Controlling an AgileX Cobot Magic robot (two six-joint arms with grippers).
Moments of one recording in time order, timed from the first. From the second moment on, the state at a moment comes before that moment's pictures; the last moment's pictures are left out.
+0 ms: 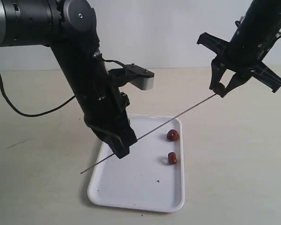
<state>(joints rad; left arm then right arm) -0.67 1.90 -1.48 -0.36 1.22 0.52 0.07 1.85 -1.54 0.19 1.16 0.93</state>
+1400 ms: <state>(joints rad) -0.67 1.96 -1.60 -0.41 1.25 0.50 0.09 1.85 -1.54 0.15 1.17 0.93</state>
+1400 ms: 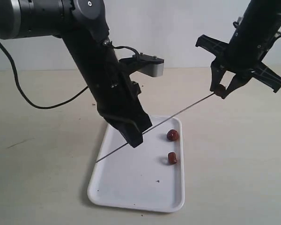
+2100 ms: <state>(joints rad) -0.67 1.98 -1.62 -0.51 1.20 0.47 0.15 1.85 -1.54 0.17 1.15 0.92</state>
